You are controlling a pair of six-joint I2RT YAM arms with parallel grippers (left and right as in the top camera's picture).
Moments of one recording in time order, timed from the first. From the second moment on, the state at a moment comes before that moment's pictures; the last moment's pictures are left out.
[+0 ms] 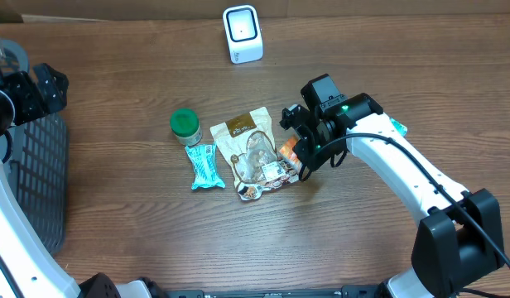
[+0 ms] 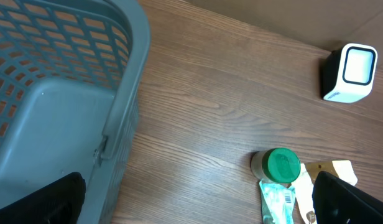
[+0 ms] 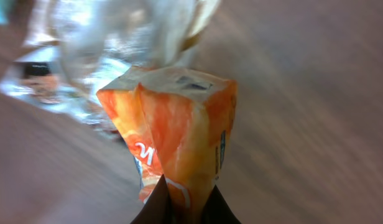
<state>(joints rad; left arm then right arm) 0.50 1.51 1.95 -1.30 0.22 0.05 0.43 1.73 1.33 -1.01 -0.16 -0.31</state>
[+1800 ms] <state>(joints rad) 0.50 1.51 1.95 -1.30 0.22 0.05 0.40 1.86 1.36 -0.59 0.08 1.07</state>
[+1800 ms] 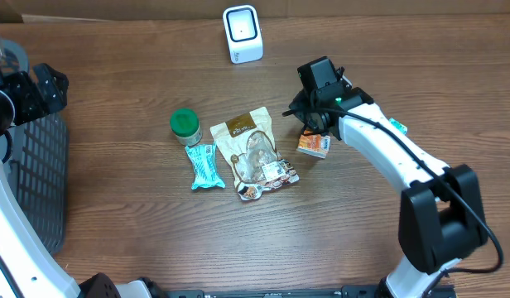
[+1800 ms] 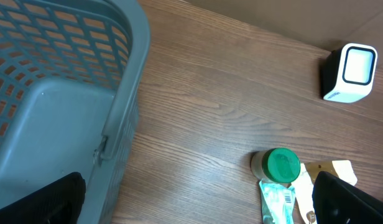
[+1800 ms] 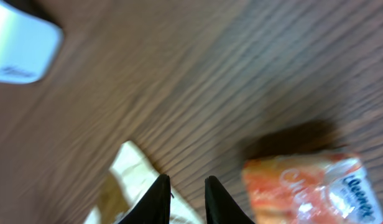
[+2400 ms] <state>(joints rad) 0.50 1.51 1.95 -1.30 0.22 0.05 0.40 2.01 1.35 -0.55 0.04 0.99</state>
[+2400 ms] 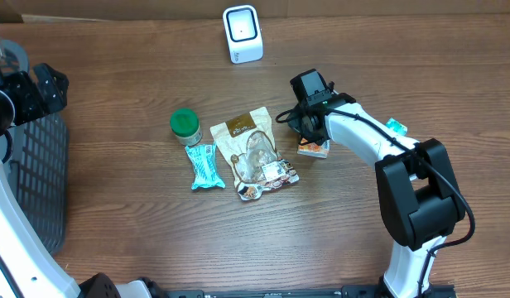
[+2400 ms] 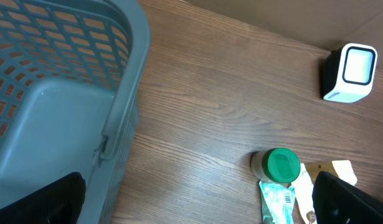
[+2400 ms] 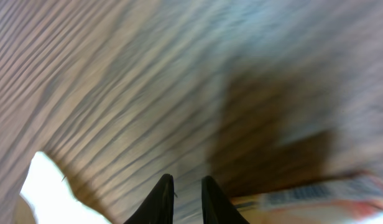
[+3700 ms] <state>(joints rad) 0.50 1.51 1.95 -1.30 0.22 0.05 0.14 1.81 1.46 -1.09 -0.17 0.29</state>
